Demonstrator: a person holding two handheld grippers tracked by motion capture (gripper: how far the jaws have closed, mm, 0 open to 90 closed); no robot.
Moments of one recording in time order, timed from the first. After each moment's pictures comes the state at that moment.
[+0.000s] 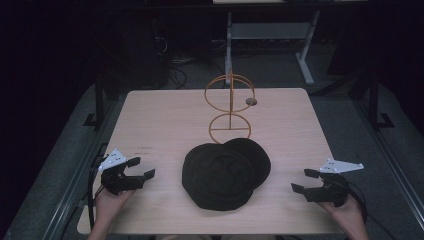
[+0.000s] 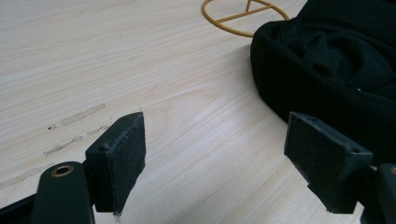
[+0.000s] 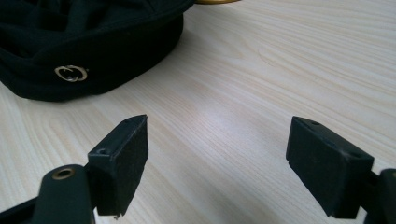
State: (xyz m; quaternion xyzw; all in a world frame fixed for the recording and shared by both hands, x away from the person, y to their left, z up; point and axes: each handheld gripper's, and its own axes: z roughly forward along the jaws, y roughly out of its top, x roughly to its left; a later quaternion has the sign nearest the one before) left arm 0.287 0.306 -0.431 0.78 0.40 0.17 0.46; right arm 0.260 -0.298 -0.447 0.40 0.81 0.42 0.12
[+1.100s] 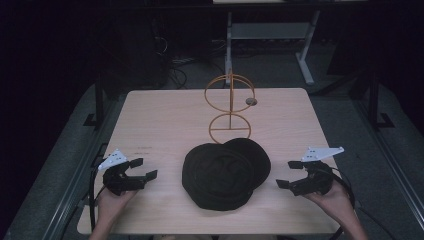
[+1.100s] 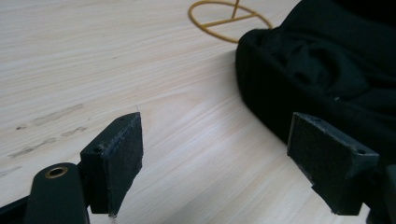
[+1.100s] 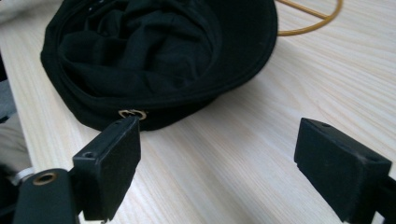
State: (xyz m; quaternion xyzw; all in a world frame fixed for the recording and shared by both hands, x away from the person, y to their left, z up) left arm 0.286 0.304 -0.433 0.76 0.40 0.13 0.49; right arm 0.281 -0.252 -0.411 0.34 0.84 0.42 0.07
